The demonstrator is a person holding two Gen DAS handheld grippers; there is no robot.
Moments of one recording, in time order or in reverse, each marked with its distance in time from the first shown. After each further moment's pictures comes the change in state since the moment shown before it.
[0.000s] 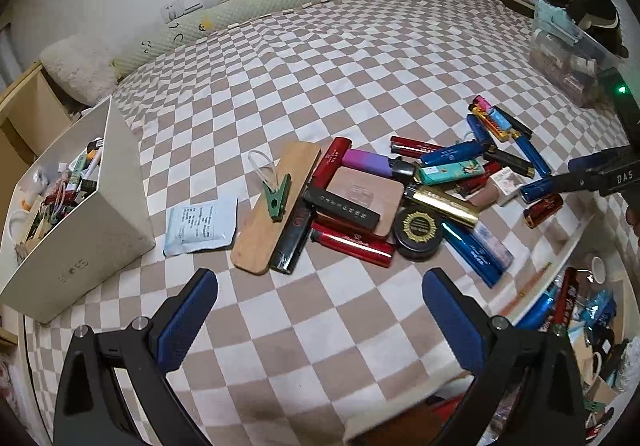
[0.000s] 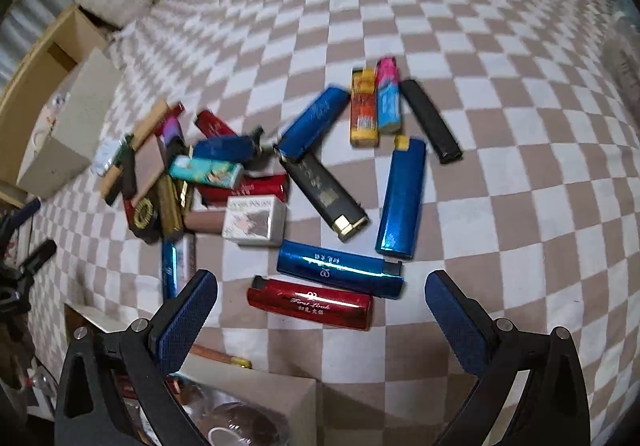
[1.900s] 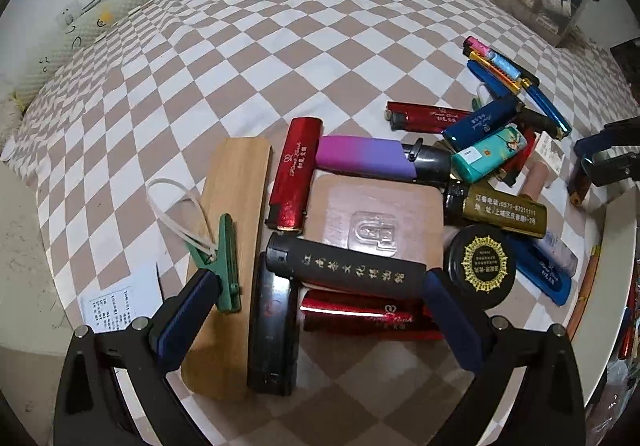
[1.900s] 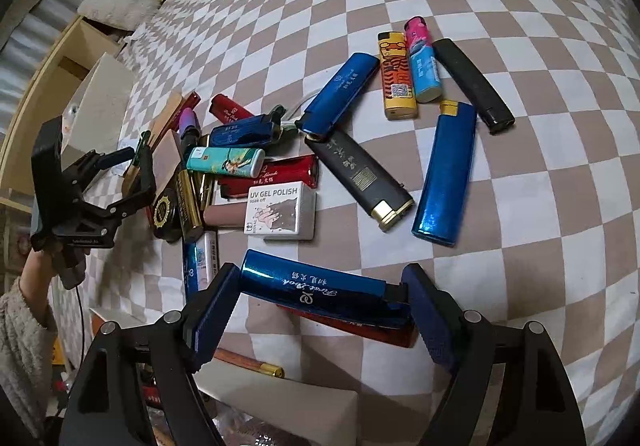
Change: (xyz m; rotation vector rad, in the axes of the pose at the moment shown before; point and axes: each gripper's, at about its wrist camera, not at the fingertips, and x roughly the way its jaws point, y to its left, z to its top) left arm 0.127 0.001 0.037 0.217 0.126 -0.234; right arm 0.017 -0.005 -0.001 0.065 0.044 0.148
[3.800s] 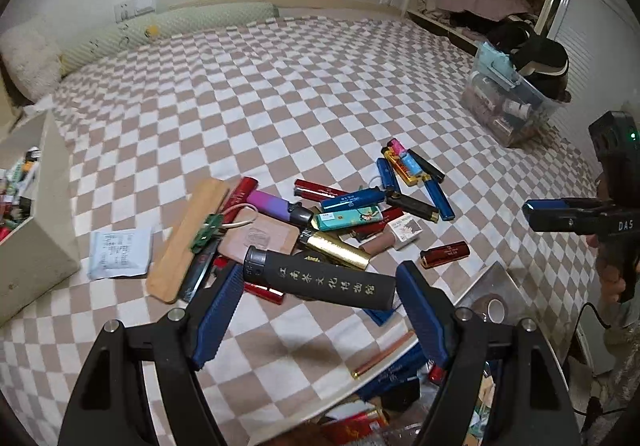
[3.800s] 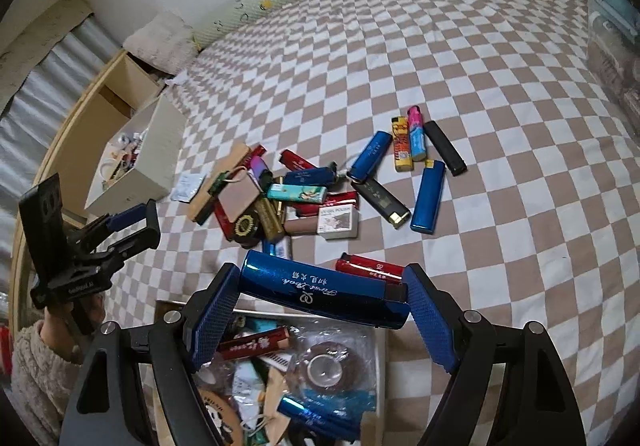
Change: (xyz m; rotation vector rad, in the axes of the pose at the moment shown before) left arm -0.152 -0.066 -0.019 -0.256 -0.214 -0.055; right arm -0.114 0.038 -0.040 -0.044 -0.216 0.041
